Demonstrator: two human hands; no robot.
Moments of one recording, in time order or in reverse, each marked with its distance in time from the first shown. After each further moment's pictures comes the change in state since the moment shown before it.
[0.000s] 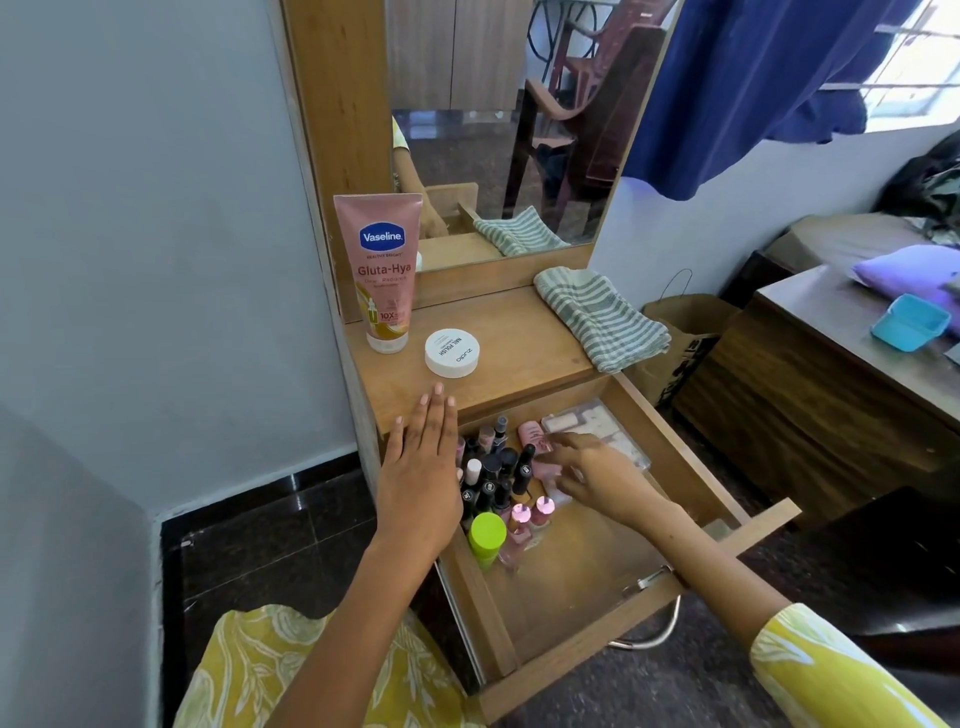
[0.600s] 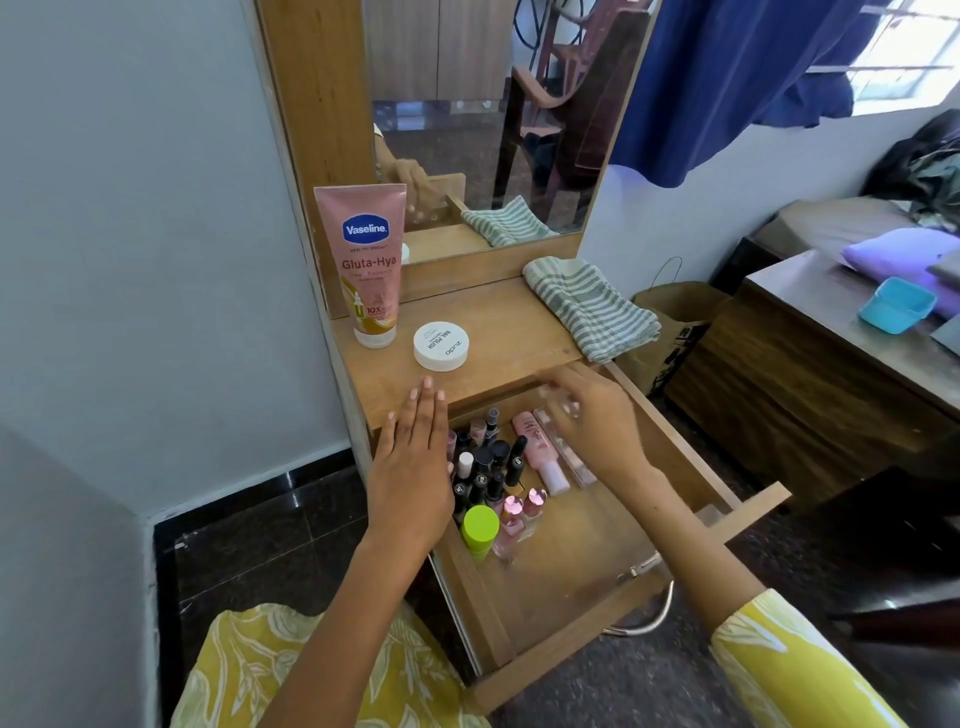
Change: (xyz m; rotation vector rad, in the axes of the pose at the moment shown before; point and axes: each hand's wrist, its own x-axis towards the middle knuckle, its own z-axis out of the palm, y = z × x) left_hand 0.000 0.000 0.002 -0.013 0.008 0.001; right_hand 0.008 -0.039 -0.047 0.218 0.609 0.038
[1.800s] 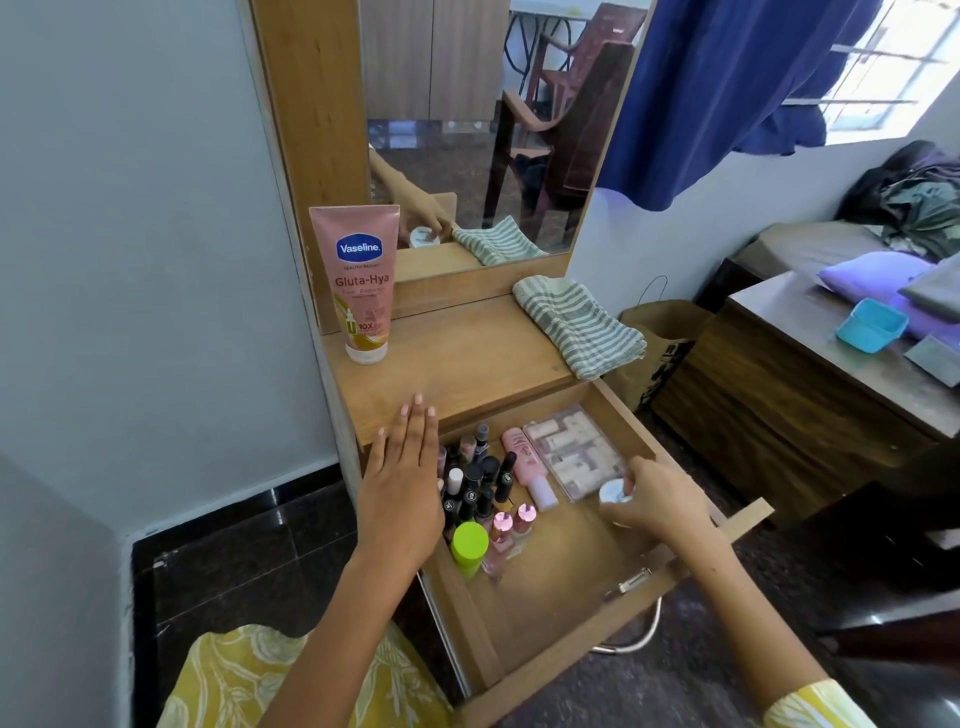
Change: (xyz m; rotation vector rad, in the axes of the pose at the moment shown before) left_hand 0.001 0.001 0.000 0.007 -0.015 -0.006; right_hand -0.055 0.058 -0.029 -0.416 -0.503 0.587
